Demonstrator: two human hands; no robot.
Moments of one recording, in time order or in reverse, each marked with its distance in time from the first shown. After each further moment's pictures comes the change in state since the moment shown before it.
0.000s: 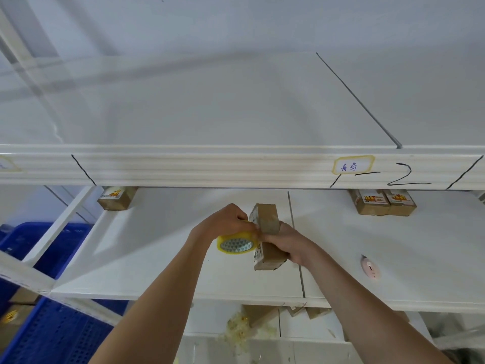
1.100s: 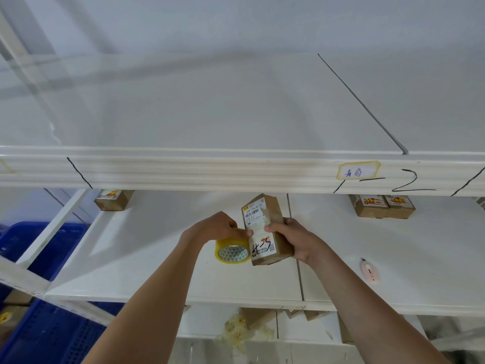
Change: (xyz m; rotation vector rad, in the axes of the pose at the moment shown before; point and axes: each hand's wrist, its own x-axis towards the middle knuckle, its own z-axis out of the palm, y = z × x) left_hand 0.003 -0.019 -0.003 -0.029 -0.113 -0.149; right_hand -0.014 -0.016 -0.013 0.204 -0.012 -0.015
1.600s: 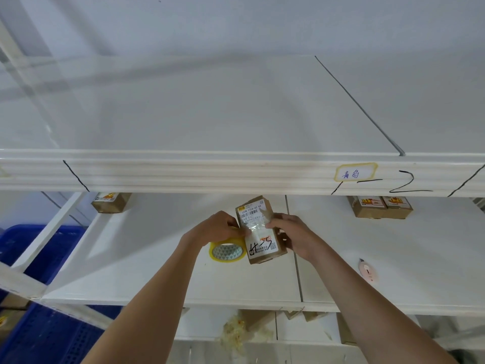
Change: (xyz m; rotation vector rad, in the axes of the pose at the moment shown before) left_hand 0.005 -0.002 0.003 -0.026 0.081 0.073; right_hand 0.011 -0.004 -0.007 -0.093 0.128 -0.020
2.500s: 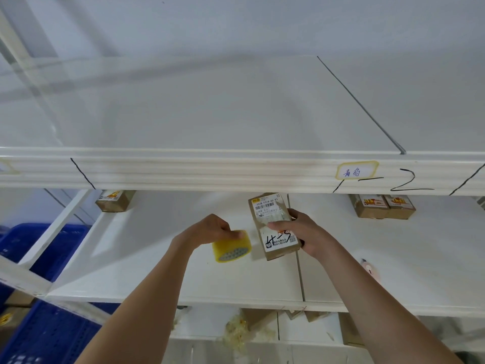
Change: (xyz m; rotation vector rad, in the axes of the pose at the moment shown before) left_hand -0.003 -0.030 -0.008 -0.053 0.008 -0.009; right_hand -0.004 -0.006 -0.014 0.054 -0.046 -0.030
